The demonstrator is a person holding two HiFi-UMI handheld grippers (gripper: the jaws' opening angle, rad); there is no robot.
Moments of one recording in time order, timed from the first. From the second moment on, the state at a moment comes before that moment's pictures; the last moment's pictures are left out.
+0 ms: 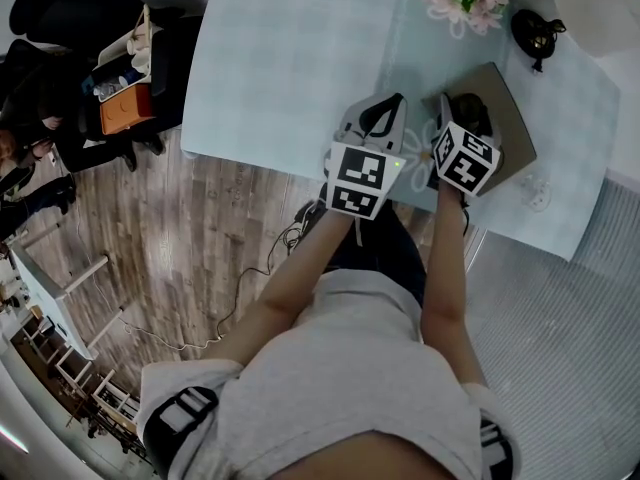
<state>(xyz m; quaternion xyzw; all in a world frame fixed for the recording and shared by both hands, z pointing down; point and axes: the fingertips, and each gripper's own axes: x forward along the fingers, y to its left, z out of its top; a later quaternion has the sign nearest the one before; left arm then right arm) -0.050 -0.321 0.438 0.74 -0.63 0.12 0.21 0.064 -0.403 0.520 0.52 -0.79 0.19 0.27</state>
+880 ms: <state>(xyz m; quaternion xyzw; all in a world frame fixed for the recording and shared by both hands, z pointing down) -0.085 -0.314 0.433 0.71 -0.66 0.10 0.21 -0.023 -0.400 0.475 0.45 -0.85 0.14 0.23</state>
